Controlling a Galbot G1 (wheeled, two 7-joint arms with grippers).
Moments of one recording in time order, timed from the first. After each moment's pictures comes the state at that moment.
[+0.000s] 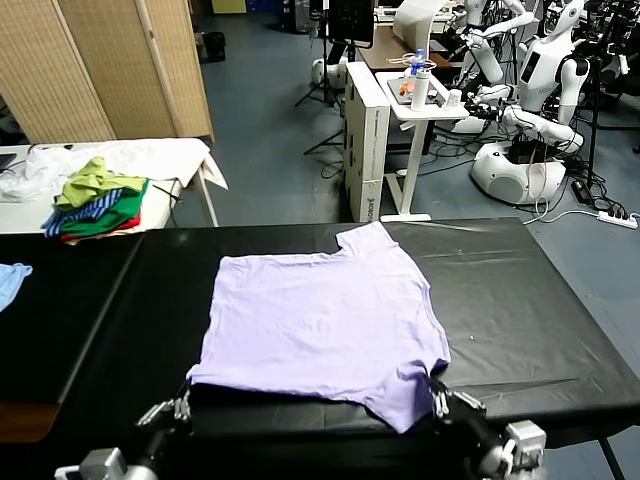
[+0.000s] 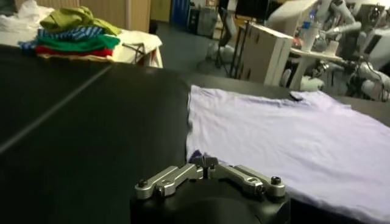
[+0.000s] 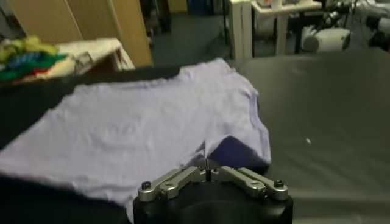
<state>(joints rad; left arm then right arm) 1.80 -1.31 -0.63 -2.28 -0.46 0.30 -0.18 -1.45 0.96 0.42 2.13 0.68 -0.35 0.22</state>
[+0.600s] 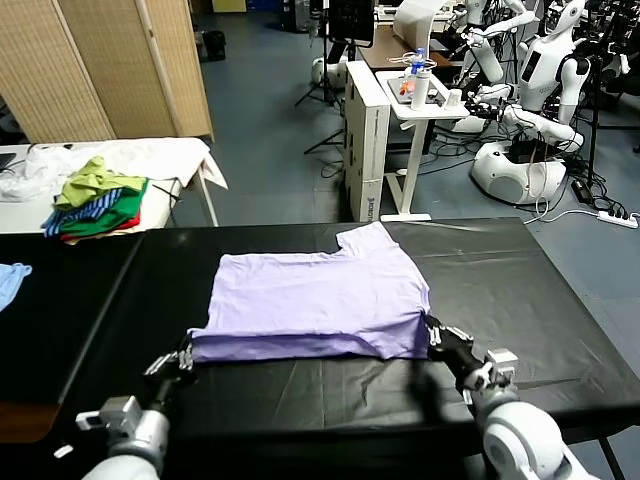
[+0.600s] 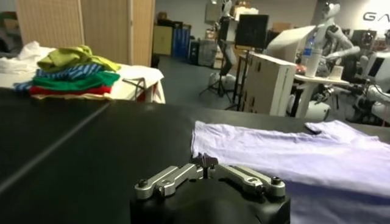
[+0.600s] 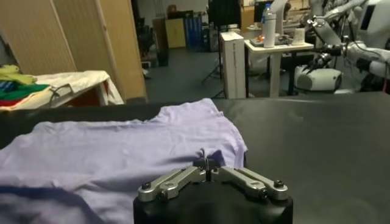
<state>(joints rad) 1.57 -1.23 -0.57 -2.13 -0.43 0.32 -0.19 -1.17 0.95 0.26 1.92 0.68 -0.37 0.23</state>
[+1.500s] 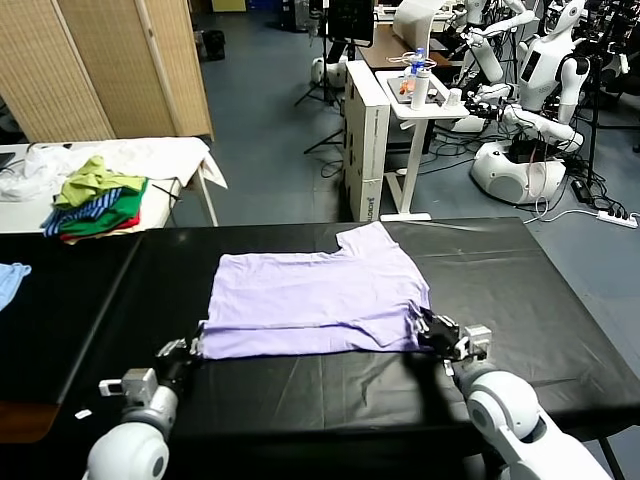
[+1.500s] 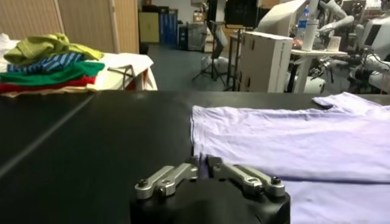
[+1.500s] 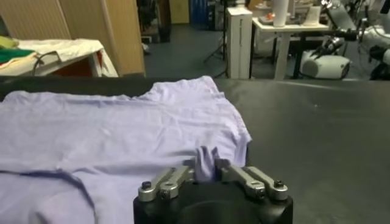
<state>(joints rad) 1.55 -1.19 -0.57 -2.09 -0.44 0.37 -0.19 -1.35 0.84 0.40 2.06 0.72 -0.48 0.18</state>
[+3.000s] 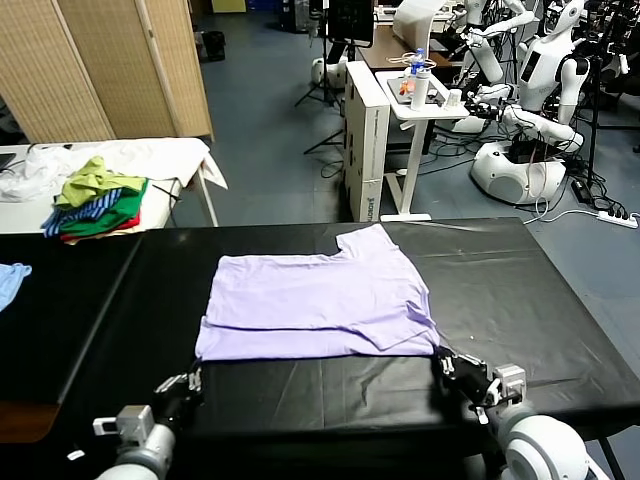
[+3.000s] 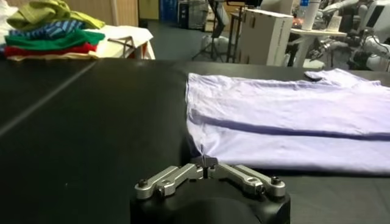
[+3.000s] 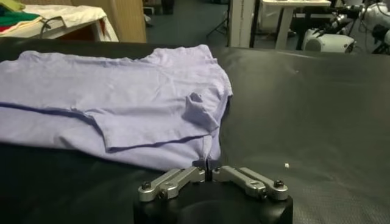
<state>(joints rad) 1.72 -1.22 -0.59 -2.16 -0.40 0.36 -0.18 -1.54 0.83 0.43 2.14 0.69 -0.51 0.20</state>
